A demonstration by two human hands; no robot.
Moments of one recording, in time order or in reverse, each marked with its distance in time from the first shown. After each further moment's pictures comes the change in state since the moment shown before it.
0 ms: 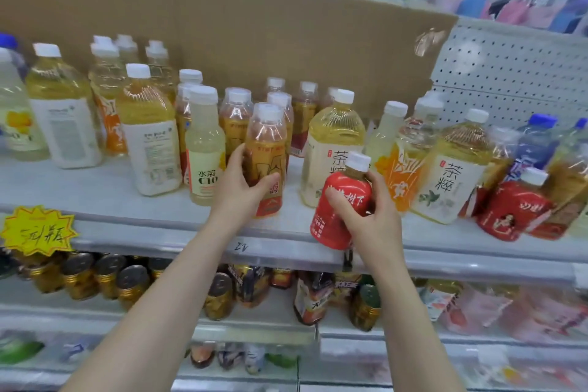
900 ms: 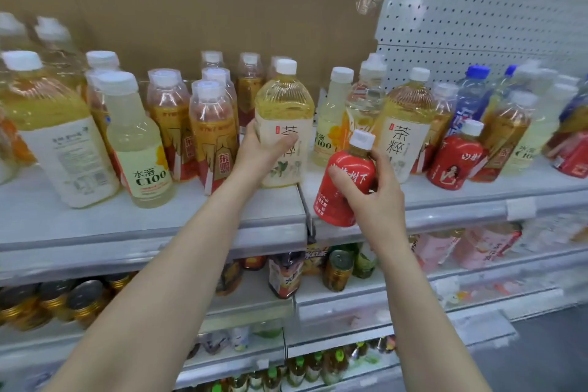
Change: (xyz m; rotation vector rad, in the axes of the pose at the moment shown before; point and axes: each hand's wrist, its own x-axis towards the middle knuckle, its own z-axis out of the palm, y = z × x) left_hand 0.040 0.036 0.094 -0.322 -0.284 -0.153; right_hand 0.004 0.010 -0.050 -0.123 0.188 0.076
